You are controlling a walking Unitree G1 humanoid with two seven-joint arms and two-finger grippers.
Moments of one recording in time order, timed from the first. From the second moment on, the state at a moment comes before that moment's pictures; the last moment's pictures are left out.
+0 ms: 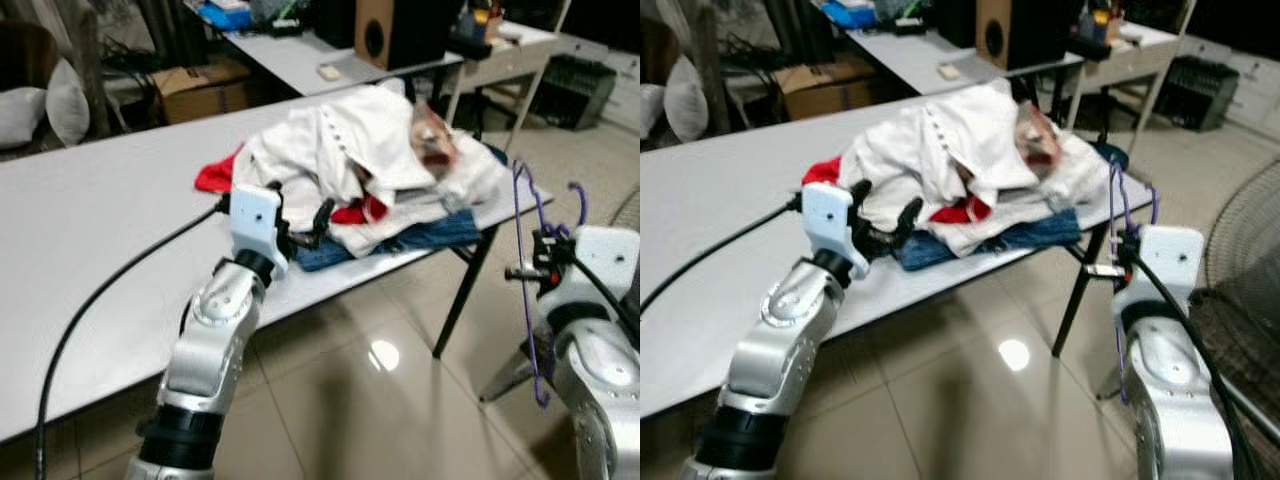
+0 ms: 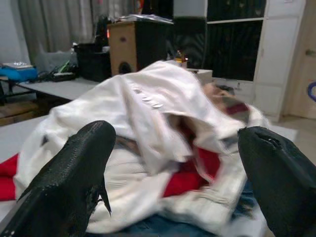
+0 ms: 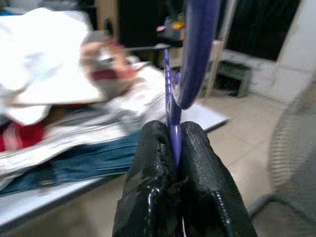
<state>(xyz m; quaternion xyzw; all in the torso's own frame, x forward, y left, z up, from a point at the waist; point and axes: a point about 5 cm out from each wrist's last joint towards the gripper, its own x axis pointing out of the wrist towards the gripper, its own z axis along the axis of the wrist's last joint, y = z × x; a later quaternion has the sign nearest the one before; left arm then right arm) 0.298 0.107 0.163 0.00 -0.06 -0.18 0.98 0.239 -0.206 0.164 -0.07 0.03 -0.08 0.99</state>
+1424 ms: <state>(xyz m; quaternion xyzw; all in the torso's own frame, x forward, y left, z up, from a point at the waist) 0.307 0.068 0.139 0.01 0.02 -0.28 0.96 0.212 -0.172 0.176 -0.21 0.02 0.26 0.94</state>
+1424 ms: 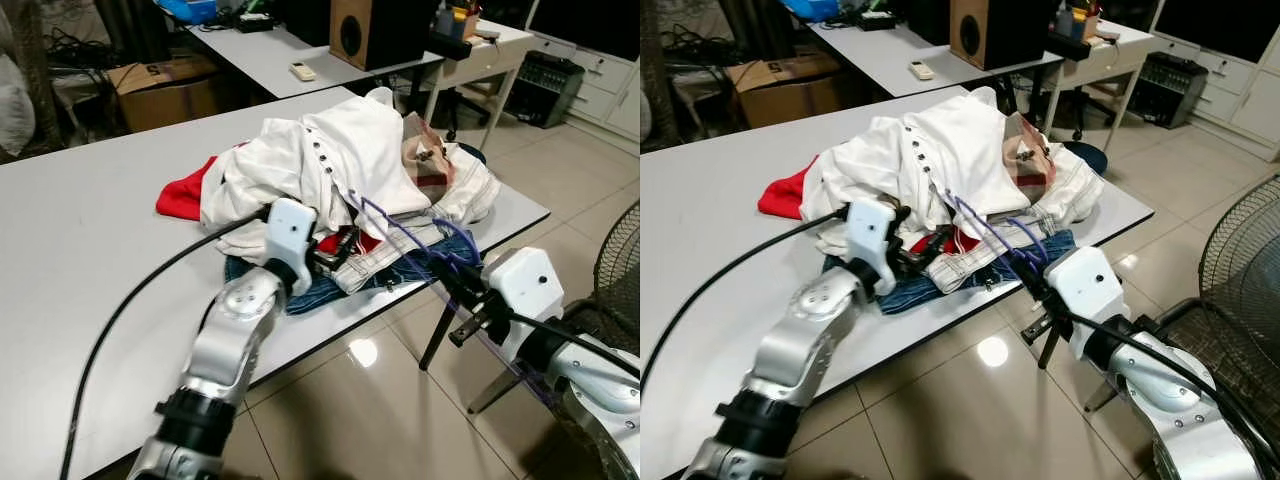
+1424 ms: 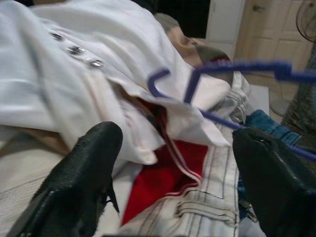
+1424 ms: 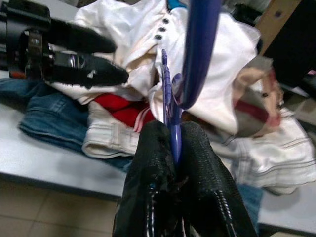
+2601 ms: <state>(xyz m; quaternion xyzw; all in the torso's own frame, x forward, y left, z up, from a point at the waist) 0.335 0.066 0.140 0.01 0.01 -0.25 0.97 0.201 -0.181 0.186 -0.25 -0.02 0.25 0.93</state>
